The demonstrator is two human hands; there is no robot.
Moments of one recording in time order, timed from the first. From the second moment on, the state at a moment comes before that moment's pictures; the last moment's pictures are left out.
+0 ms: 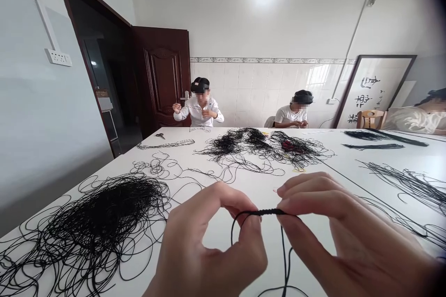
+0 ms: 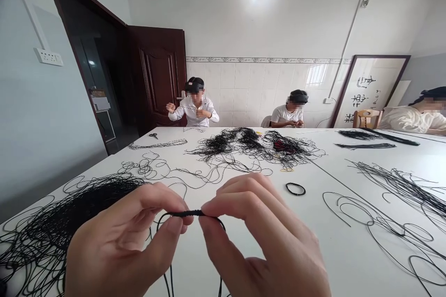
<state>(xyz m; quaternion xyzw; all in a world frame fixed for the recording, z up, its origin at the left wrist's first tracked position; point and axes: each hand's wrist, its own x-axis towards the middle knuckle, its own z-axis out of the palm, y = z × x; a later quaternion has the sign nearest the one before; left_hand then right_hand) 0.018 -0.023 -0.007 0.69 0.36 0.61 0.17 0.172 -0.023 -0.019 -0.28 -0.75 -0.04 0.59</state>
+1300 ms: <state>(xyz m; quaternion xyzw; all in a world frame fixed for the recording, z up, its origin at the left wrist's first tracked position) 0.021 -0.021 -0.006 0.70 0.35 0.59 0.17 0.176 -0.025 -0.016 -0.27 -0.78 -0.06 0.56</state>
